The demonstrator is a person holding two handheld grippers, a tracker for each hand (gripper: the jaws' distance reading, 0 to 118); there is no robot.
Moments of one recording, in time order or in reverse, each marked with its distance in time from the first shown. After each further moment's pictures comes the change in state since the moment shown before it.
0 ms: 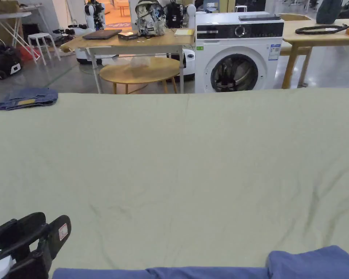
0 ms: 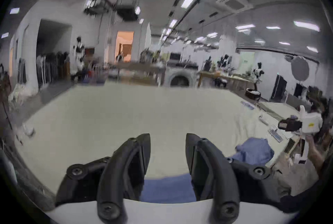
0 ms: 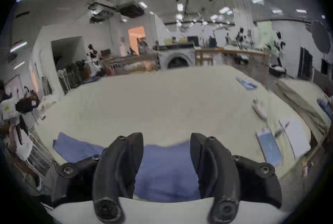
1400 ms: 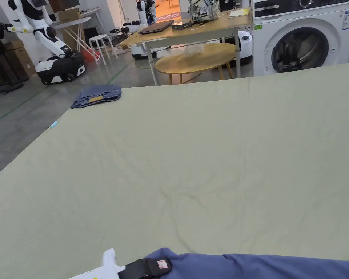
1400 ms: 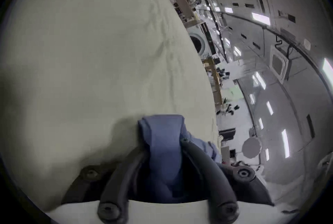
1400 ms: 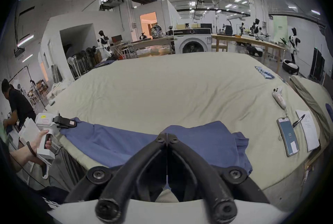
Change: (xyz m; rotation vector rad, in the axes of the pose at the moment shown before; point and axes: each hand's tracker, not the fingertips) left arm -0.129 -0.193 -0.109 -0.444 -0.259 1.035; right arm -0.026 -0.037 -0.019 -0.170 0.067 0.012
